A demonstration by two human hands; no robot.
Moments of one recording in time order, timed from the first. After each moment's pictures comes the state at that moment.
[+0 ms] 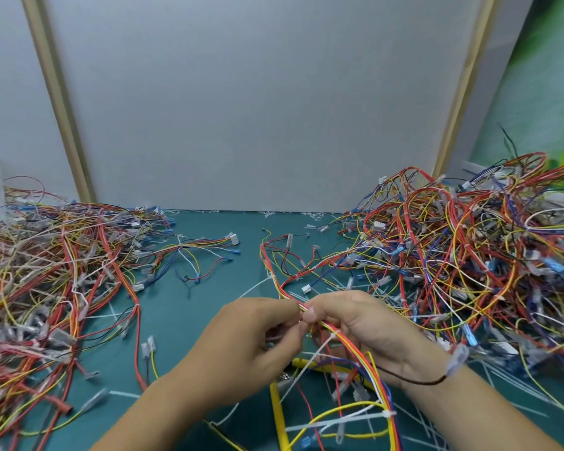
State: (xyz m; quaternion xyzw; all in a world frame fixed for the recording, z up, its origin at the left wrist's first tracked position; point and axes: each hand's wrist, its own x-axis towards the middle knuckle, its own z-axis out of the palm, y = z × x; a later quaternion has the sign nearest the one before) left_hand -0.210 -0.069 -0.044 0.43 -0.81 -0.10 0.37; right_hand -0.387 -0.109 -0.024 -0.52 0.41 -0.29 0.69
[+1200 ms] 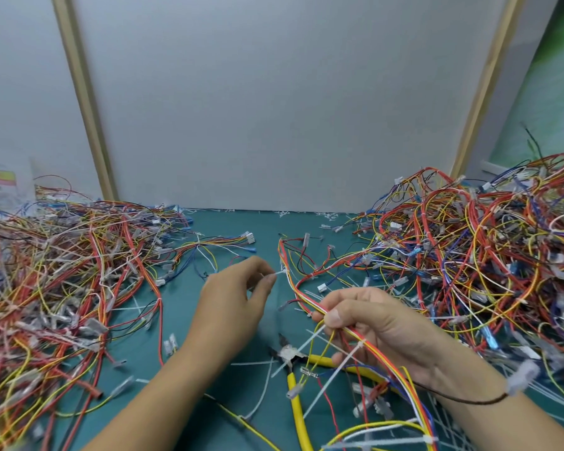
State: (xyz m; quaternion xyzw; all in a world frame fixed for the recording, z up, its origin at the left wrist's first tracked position) left_hand -0.183 -0.100 -0.055 0.61 -0.64 -0.07 0.45; right_hand -0.391 -0.103 -0.020 -0.52 0.33 -0.29 0.73
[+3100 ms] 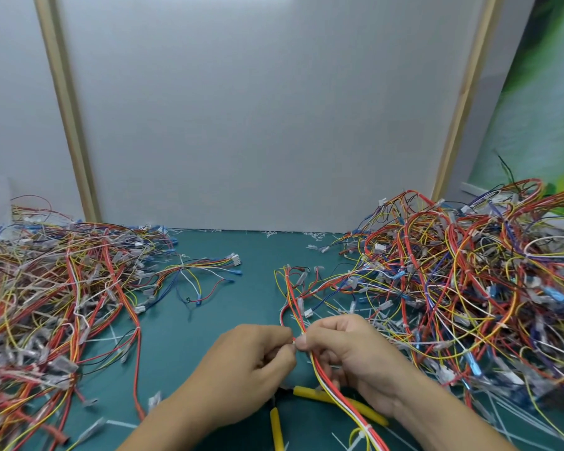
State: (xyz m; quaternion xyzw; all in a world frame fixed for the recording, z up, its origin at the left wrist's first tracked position) left_hand -0.206 -0.080 -0.052 0.50 -0.79 -0.15 0.33; right_hand -0.382 -0.114 -0.036 -0.58 0.42 -0.32 0.62
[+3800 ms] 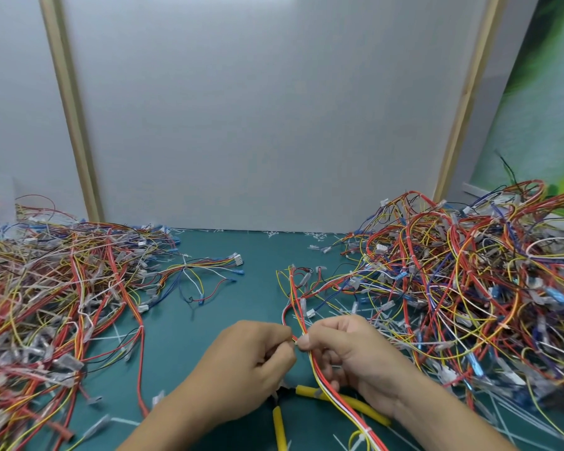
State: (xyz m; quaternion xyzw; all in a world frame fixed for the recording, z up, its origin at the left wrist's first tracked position) left_hand -0.204 -0.078 -0.047 0.51 -0.79 -0.11 0.32; right_hand -0.382 -0.114 -0.037 -0.59 0.41 -0.32 0.62
